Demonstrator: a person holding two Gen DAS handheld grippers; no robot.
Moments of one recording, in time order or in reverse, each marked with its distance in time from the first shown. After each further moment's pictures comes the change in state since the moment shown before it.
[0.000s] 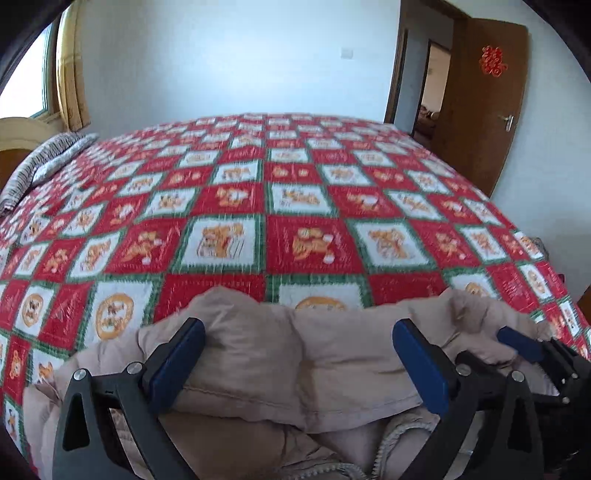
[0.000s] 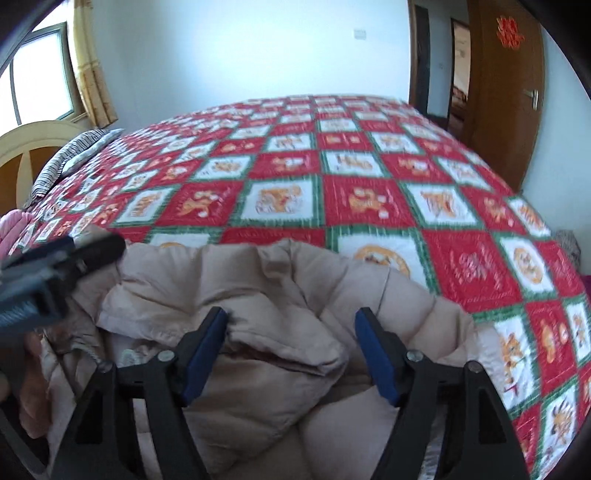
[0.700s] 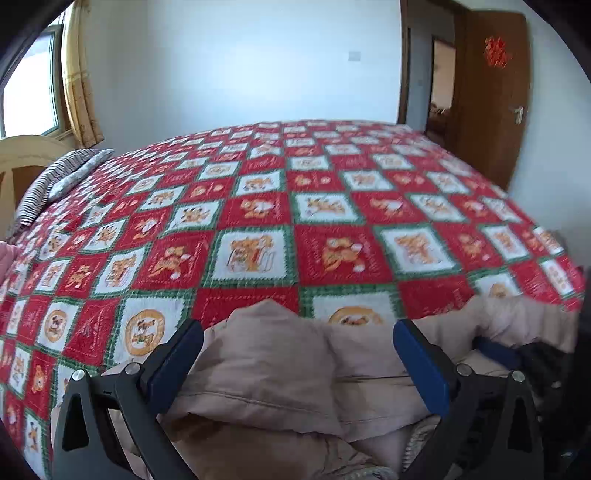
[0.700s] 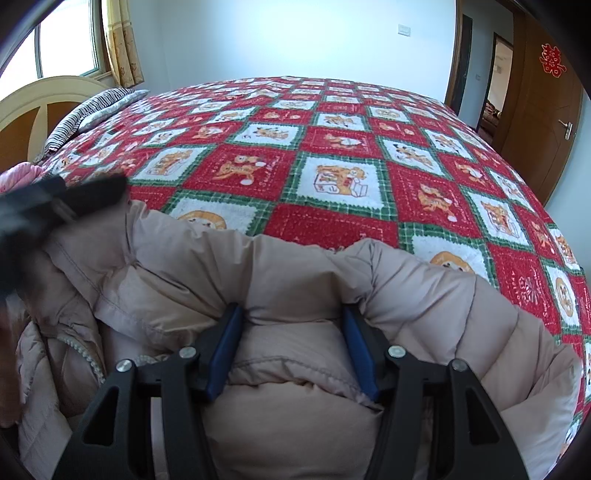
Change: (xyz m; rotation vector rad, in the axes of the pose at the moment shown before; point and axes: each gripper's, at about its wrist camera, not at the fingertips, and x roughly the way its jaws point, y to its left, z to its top) left arm -0.005 0.007 0.007 0.049 -0.045 0.133; right arm 0.031 0.046 0.001 -0.147 0.042 0.024
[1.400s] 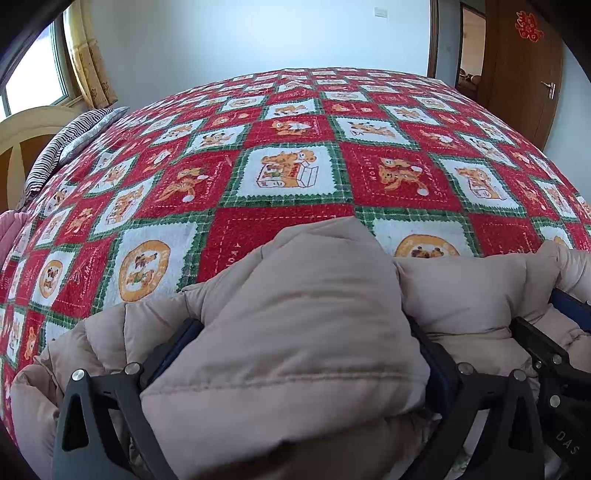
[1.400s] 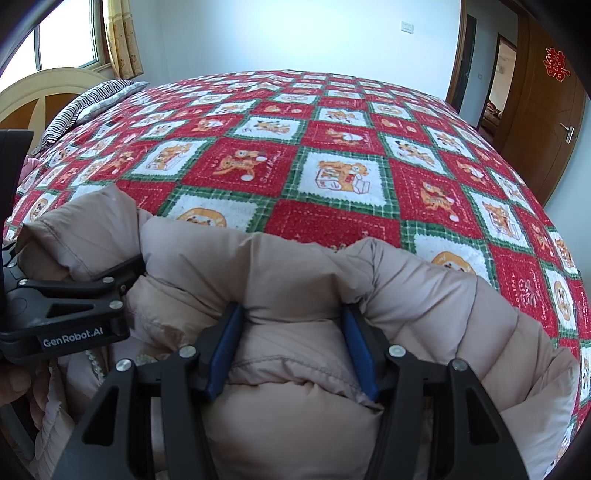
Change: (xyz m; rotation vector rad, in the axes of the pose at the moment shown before) left arm 0.044 0.023 -0.033 -0.028 0.165 0.044; right arm 0.004 0.002 0.003 -0.024 0.031 -0.017
